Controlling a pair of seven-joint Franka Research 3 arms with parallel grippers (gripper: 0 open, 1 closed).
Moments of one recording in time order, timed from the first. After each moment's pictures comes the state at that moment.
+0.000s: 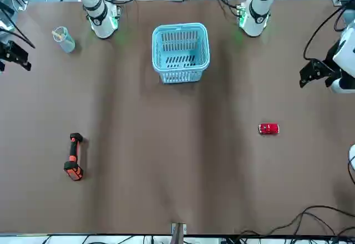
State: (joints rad) left arm 0.04 0.03 -0.11 -1.55 0.02 1.61 -0.06; right arm 0.08 -0.05 -0.16 -1.56 -0.03 1.50 -0.09
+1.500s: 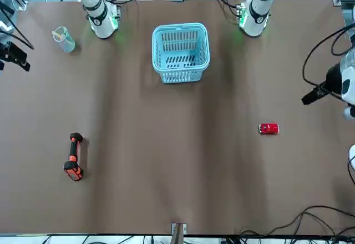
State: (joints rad) left arm 0.10 0.14 -0.10 -1.56 0.02 1.62 -0.53; right arm 0.08 -0.05 -0.16 -1.55 -0.03 1.50 -0.04
